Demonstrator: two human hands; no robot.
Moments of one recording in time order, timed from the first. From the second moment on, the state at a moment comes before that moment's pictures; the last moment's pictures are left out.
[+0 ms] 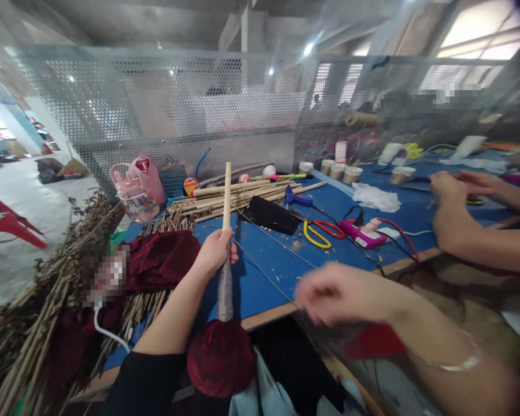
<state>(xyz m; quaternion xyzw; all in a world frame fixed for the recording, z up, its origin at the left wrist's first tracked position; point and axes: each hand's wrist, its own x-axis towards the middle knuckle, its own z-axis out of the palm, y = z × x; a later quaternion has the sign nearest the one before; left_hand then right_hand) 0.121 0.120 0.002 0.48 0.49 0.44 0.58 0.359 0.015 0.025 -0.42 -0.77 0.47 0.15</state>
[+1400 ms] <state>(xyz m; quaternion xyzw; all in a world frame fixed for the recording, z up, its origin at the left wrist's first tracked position) 0.116 0.129 -0.006 0.42 0.48 0.36 0.68 0.292 0.169 -0.016 -0.28 -0.66 0.67 0.20</state>
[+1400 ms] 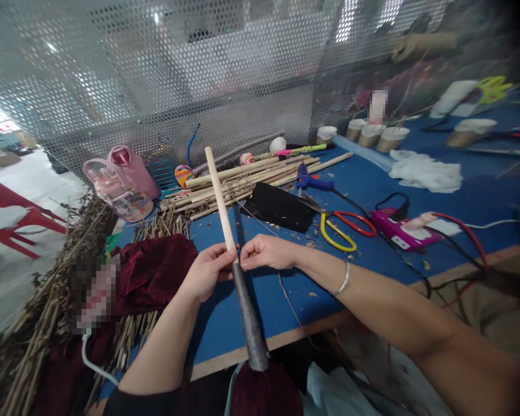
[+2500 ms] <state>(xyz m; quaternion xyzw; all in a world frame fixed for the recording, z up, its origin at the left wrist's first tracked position) 0.111 0.136 -0.016 0.49 0.43 0.38 0.66 0.292 0.166 -0.017 -0.36 -0.60 0.70 0.14</state>
